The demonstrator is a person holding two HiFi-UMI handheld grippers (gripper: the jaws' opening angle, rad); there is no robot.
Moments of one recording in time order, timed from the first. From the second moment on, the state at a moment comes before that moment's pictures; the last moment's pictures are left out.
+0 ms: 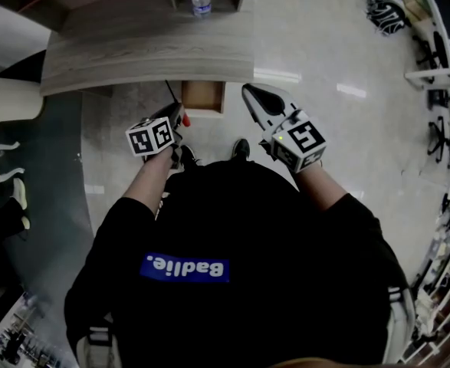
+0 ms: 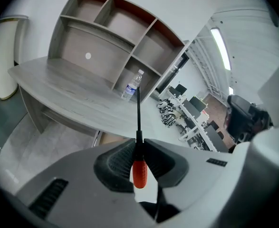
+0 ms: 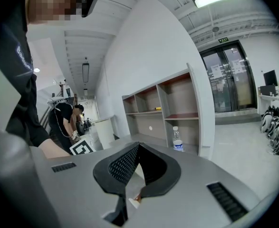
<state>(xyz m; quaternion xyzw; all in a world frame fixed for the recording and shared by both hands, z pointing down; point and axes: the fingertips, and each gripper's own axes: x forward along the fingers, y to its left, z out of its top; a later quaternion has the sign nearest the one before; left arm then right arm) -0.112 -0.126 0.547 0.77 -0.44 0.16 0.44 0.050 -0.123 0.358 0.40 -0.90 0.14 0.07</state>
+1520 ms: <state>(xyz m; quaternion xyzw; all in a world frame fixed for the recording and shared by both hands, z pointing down) -0.052 -0.116 0.341 0.89 -0.36 0.04 0.27 0.028 -0.117 0.356 0.37 -0.91 0.16 0.07</state>
